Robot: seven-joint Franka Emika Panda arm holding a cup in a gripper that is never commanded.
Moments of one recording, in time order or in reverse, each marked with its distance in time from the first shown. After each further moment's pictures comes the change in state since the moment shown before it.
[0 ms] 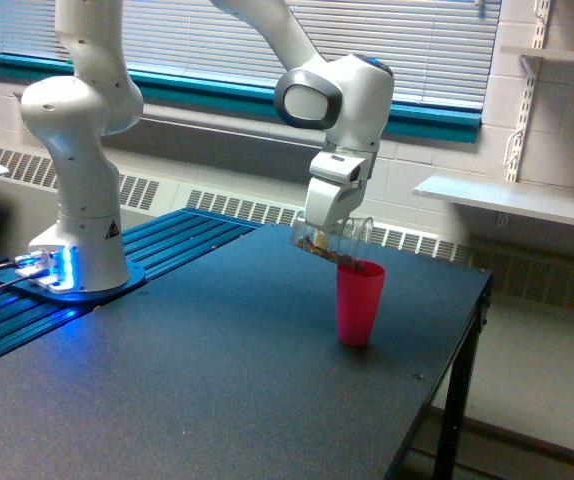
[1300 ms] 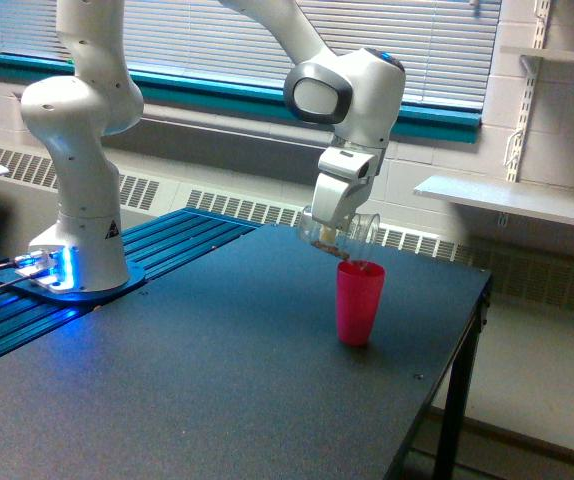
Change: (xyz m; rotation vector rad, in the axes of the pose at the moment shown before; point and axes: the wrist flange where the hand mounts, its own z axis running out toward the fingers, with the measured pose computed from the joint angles) arm 0.008 -0.008 -0.010 -0.008 -0.038 0.001
